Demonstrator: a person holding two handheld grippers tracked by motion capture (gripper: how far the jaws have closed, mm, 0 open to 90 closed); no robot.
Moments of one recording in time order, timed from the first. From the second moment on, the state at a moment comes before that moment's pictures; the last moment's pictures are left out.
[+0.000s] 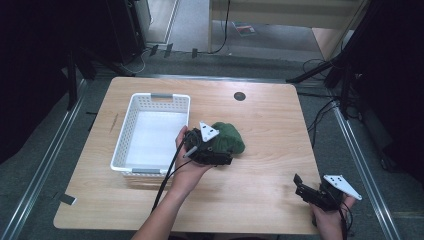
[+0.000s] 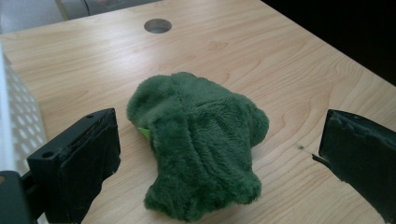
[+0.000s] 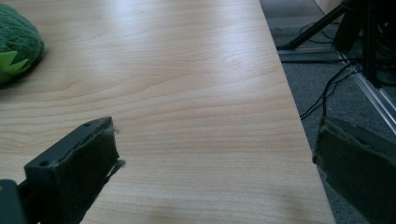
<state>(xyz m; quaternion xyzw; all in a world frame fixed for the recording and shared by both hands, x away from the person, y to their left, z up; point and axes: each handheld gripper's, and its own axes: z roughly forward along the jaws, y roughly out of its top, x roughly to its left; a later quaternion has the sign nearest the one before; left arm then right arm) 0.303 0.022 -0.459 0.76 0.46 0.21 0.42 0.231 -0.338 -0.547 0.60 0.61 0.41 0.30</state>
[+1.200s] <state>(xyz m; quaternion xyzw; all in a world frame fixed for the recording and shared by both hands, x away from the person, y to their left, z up) 0.357 -0.014 -0.521 0.79 0.51 0.18 0.30 0.231 -0.338 -0.546 0.60 0.61 0.41 0.30</state>
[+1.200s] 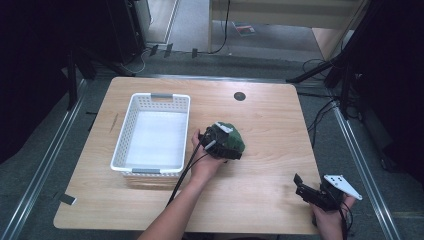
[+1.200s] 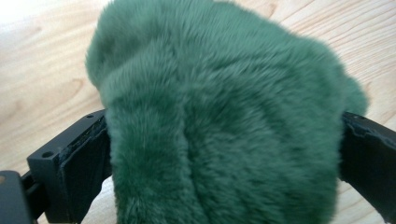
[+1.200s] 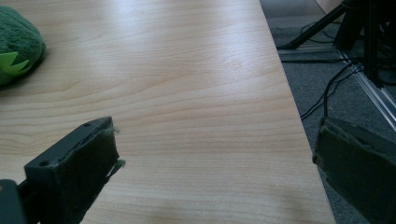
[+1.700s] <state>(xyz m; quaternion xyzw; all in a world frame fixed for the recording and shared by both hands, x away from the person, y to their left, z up) 0.357 -0.012 -0.531 0.78 0.53 0.14 0.31 0.231 -0.338 -0.547 0.60 0.61 0.41 0.30</state>
